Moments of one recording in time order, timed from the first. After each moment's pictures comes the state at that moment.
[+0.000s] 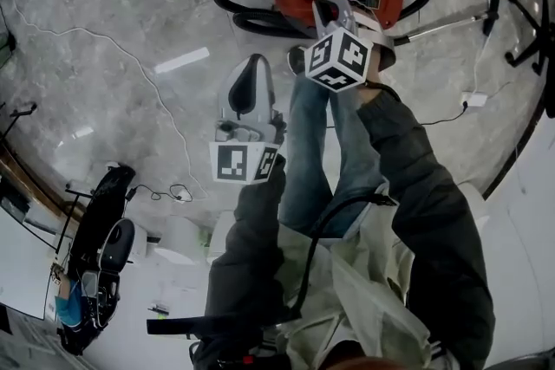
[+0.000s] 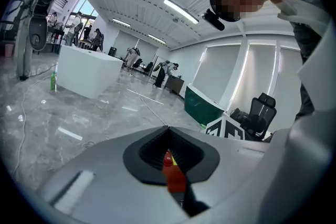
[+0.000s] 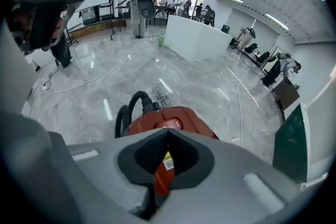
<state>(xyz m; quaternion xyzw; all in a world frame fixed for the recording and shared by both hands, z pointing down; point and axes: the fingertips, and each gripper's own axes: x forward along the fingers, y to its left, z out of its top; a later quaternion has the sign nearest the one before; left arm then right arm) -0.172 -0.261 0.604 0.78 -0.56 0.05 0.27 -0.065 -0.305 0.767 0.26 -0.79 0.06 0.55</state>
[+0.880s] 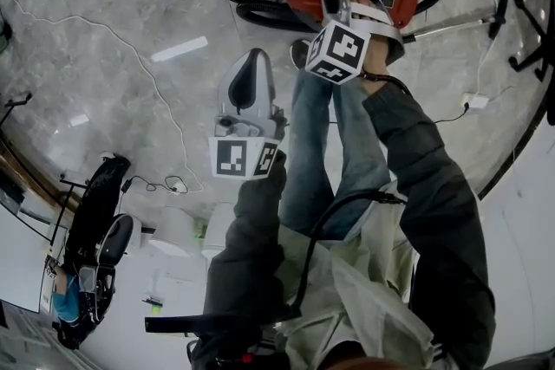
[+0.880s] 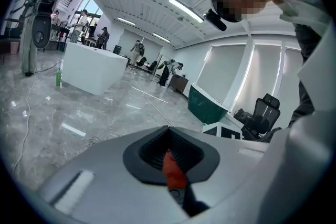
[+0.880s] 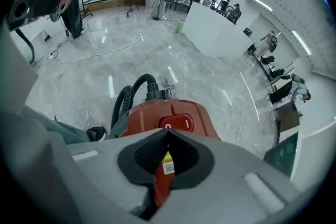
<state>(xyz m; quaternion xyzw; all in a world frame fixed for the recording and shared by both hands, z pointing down) -0.193 -0.259 0.629 0.76 -0.57 0.05 0.29 -0.072 -0.303 0.803 0.19 -0.75 -0.02 0.63</state>
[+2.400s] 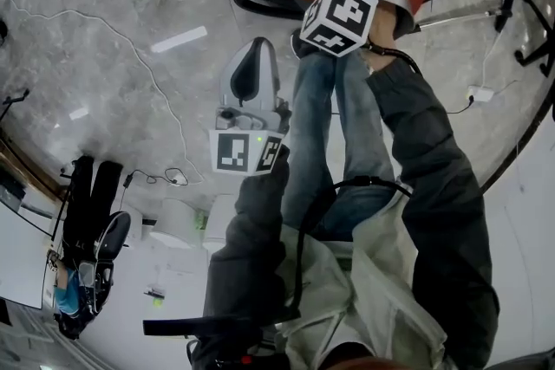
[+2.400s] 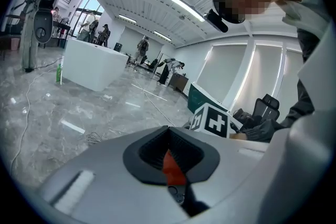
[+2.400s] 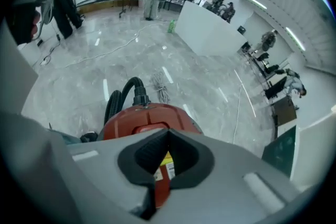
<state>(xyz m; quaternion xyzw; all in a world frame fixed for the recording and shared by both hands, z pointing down) -0.182 -0.253 0.643 0.76 -0.57 0.05 0.30 -0.074 -0.345 0.798 0.21 -0.75 -0.02 0.63</state>
